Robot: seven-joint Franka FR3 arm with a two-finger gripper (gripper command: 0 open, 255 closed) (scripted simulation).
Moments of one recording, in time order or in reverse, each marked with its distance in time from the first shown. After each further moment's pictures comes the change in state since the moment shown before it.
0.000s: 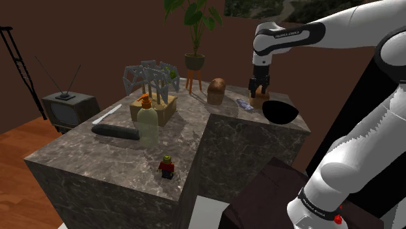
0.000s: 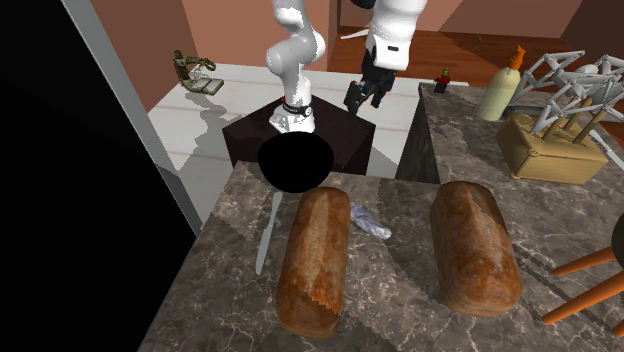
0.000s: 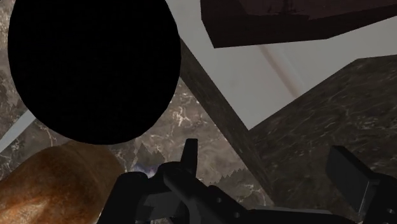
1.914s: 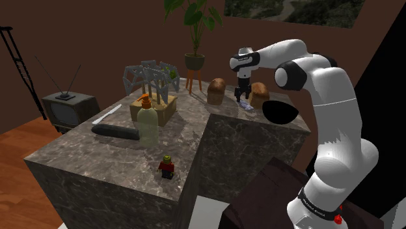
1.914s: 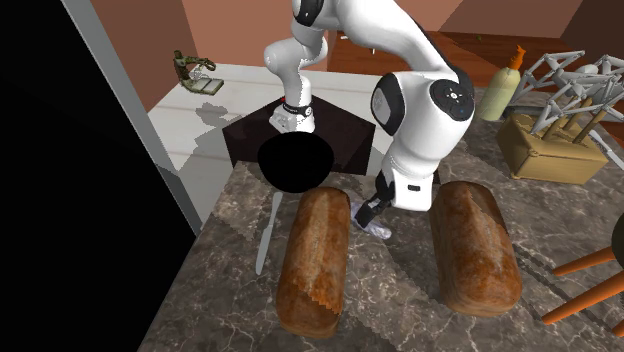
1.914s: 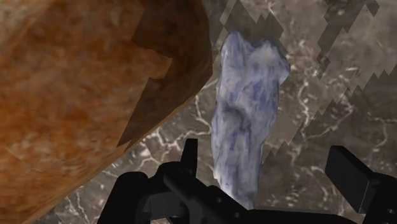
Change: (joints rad) arm -0.191 0.826 -0.058 0.730 0.234 0.042 -0.261
